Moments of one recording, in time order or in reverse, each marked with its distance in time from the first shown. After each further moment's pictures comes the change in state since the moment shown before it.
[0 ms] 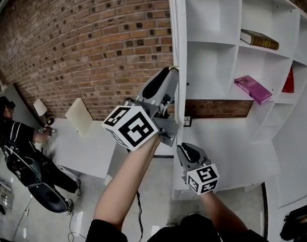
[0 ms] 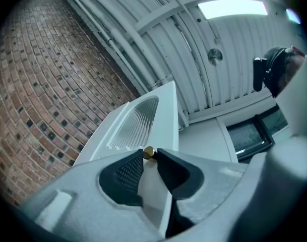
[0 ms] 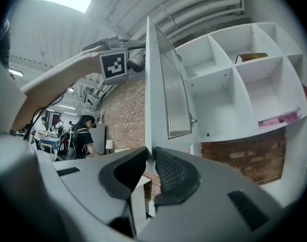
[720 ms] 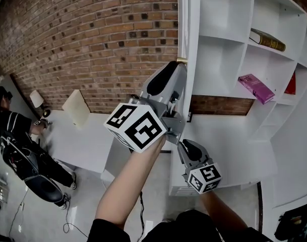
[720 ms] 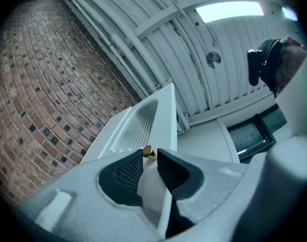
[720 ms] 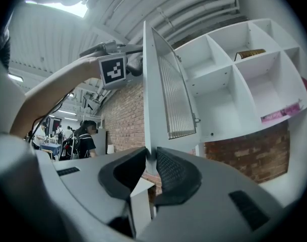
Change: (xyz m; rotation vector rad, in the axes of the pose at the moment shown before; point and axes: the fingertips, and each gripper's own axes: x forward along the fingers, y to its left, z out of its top) left arm -0.019 0.013 0.013 0.017 -0.044 0.008; right arm 0.016 0.017 0.000 0.041 -0.041 0.011
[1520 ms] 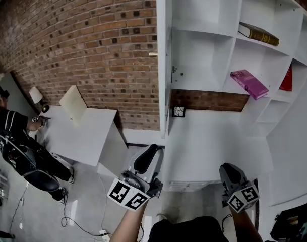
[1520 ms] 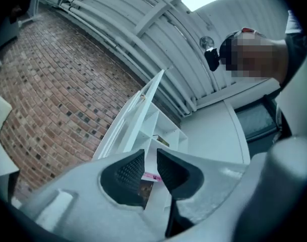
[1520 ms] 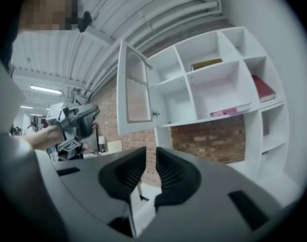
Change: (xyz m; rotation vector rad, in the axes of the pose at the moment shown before) left arm -0.177 -0.055 -0.152 0.034 0.117 0.195; right arm -0.231 -0.110 -0.022 0.061 0.119 -0.132
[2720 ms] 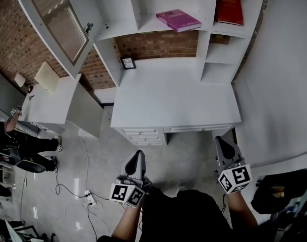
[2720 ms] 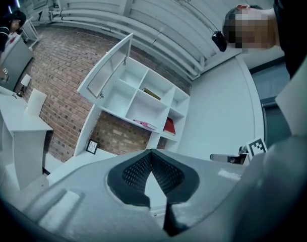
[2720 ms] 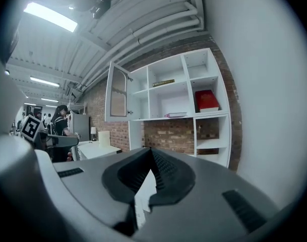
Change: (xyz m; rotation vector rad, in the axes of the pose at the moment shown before) left arm -0.043 -0.335 -0.310 0.025 0.295 0.341; right arm -0.339 -0.244 -0.047 -0.070 0.035 -0.112
